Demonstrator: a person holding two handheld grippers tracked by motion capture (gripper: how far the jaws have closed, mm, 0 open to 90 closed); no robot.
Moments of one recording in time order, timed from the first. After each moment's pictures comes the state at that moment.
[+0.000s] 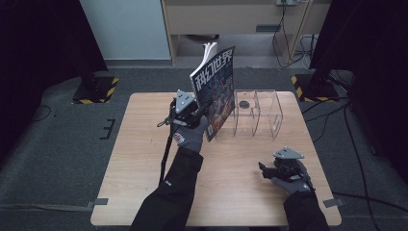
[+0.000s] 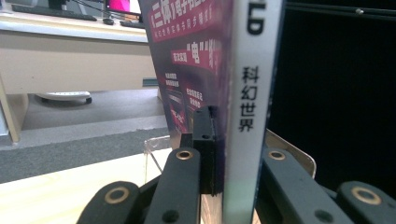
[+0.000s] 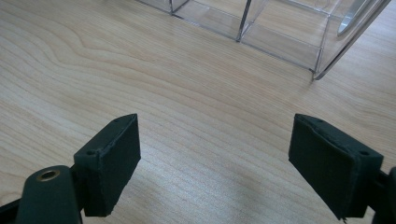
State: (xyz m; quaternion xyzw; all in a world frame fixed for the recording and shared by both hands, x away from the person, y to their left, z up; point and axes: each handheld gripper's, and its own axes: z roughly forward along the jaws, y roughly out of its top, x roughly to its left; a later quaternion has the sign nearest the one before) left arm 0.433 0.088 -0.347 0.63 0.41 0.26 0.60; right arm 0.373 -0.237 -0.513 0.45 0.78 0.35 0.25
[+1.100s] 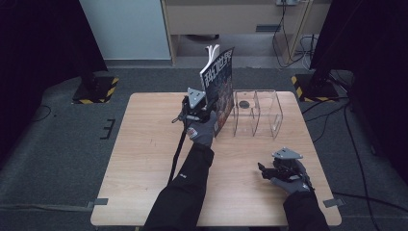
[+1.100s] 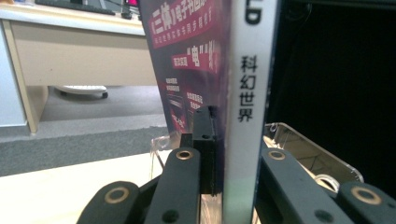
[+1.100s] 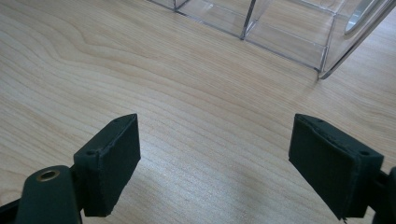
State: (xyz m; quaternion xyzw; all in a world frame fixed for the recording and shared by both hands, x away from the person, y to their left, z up) left arm 0.472 0.059 -0.378 0.62 0.44 0.28 0.59; right arm 0.374 -0.236 -0.515 0.44 0.79 0.35 0.25
